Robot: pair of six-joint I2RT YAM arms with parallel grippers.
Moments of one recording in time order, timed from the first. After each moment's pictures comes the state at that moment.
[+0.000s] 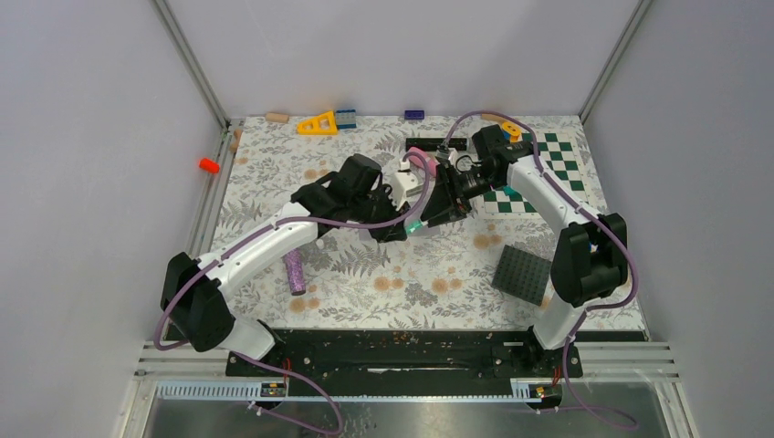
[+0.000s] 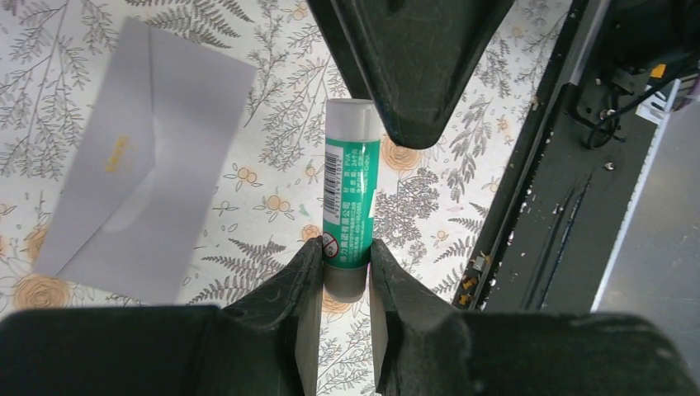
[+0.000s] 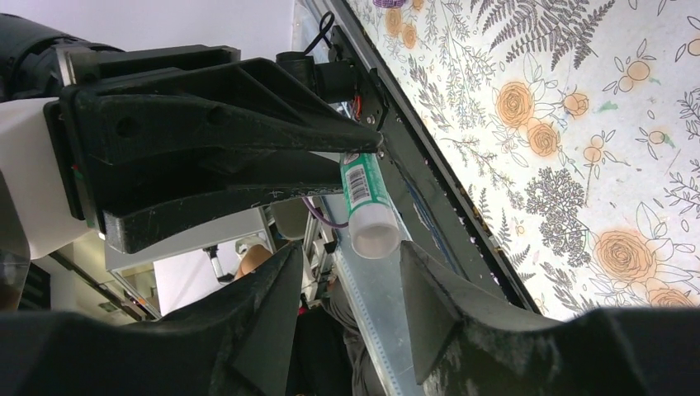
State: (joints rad) left arm -0.73 1.46 1.26 -0.58 0.48 0.15; right arm 0.31 1.73 1.46 -1.00 -1.12 0.18
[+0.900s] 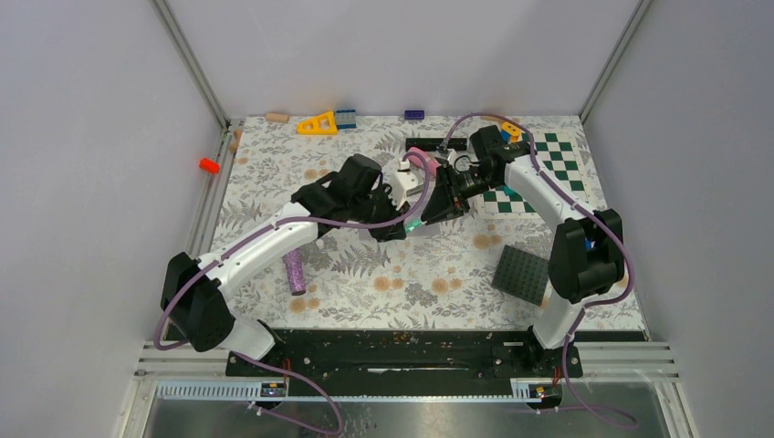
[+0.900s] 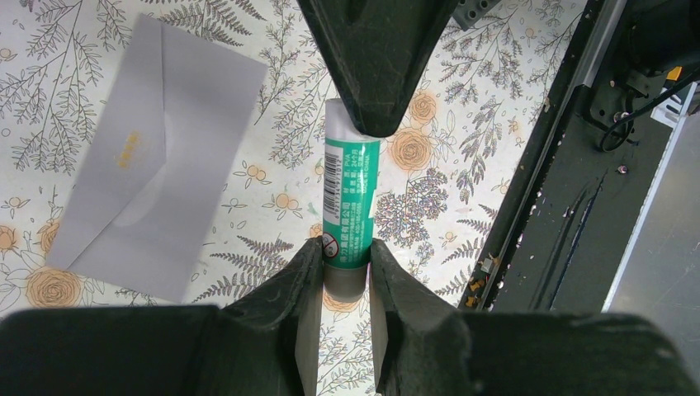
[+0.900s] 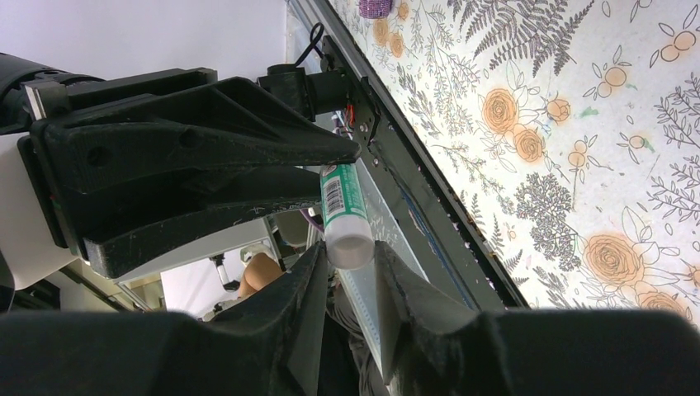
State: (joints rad) left arm -0.74 1.46 1.26 -0.57 0.43 0.15; right arm 0.31 1.76 1.45 -0.95 -1.10 0.23
